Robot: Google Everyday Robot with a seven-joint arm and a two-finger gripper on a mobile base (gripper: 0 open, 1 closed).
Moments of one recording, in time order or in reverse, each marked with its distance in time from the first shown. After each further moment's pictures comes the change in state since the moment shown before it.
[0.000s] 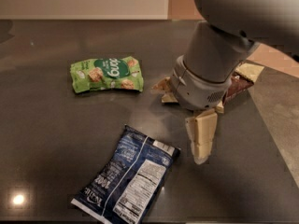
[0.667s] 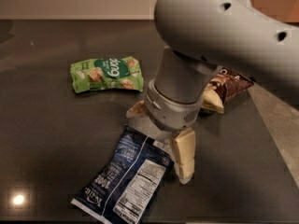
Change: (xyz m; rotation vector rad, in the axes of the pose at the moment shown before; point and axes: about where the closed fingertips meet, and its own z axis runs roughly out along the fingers) arm -0.046 0.015 0.037 -0.097 -0.042 -0.163
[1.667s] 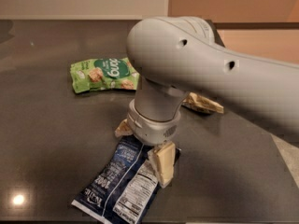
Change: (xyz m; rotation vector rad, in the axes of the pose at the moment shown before) arm -0.016 -0.012 0.048 -0.032 0.020 -0.095
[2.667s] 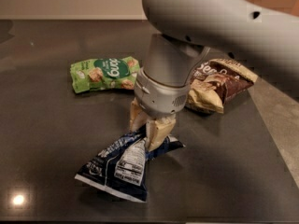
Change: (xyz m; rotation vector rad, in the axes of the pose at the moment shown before) arm 0.007 -0.011 -0.053 -0.003 -0.082 0.062
